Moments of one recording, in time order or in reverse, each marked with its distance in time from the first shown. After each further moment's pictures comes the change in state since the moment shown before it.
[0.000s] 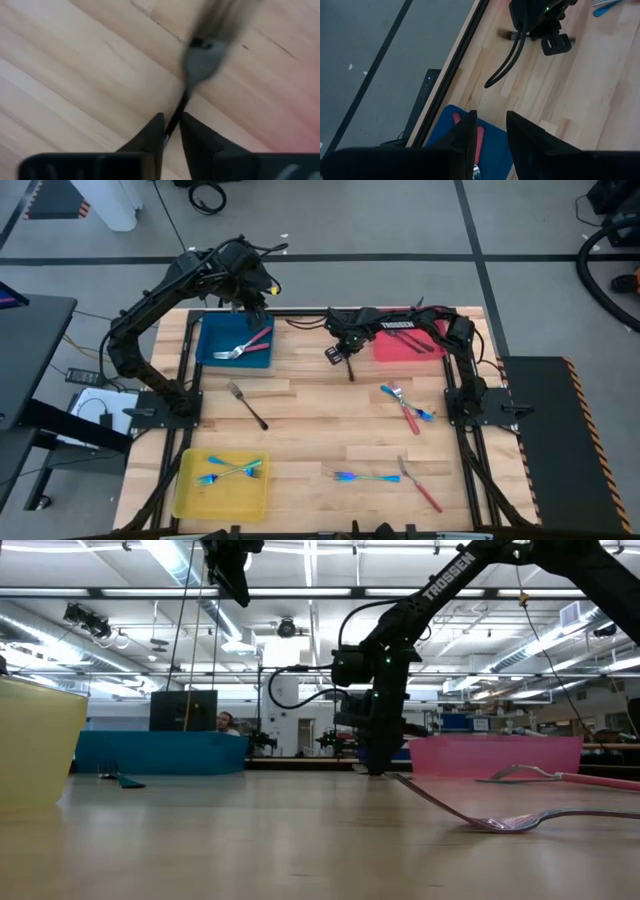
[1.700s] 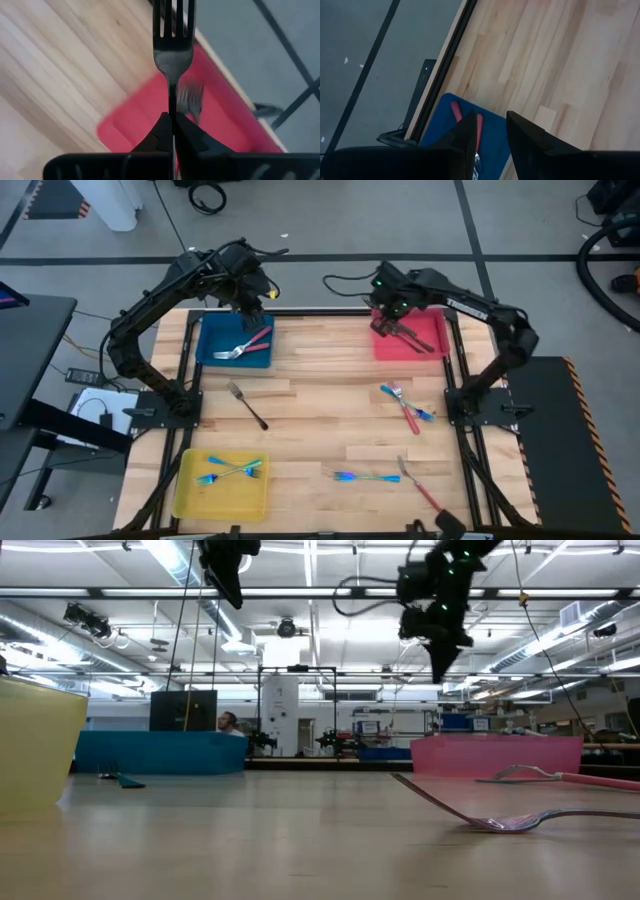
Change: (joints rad) left arm -0.002 0.000 0.000 -0.061 0.000 0.027; right arm -0.177 -0.514 0.021 -0.383 0.149 -0.478
